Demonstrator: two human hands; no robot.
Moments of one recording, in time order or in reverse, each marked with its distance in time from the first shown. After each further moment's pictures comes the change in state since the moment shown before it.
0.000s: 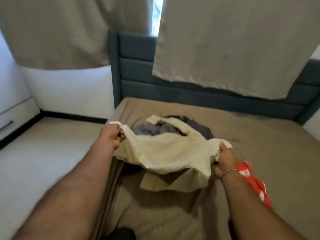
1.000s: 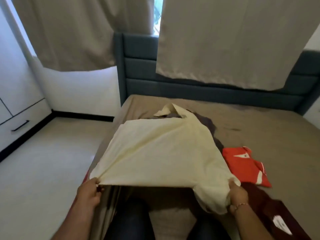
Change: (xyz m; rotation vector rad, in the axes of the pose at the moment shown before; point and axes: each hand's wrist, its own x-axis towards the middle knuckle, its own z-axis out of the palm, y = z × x) left_hand -0.086 -0.136 -0.217 -0.110 0.389 -0.064; right_hand -0.063 0.111 -0.149 -0.279 0.250 0.101
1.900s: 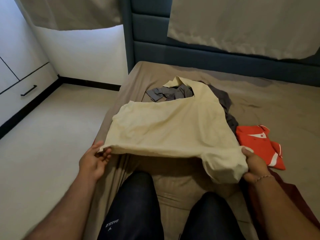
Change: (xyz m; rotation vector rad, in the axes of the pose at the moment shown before) left_hand -0.004 0.000 -0.014 -0.119 -0.154 0.009; right_hand 0.018 -0.041 0.008 0.102 -0.312 0.091
